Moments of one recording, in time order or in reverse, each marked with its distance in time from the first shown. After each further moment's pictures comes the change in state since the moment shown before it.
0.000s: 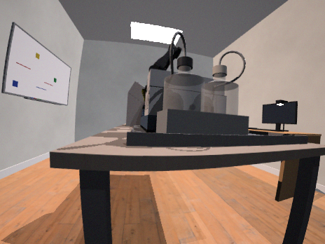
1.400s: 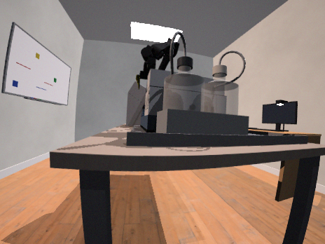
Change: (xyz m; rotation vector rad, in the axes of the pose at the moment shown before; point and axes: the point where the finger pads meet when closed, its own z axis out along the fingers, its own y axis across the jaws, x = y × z) arm -0.105 -0.046 -0.050 0.003 -0.002 -0.012
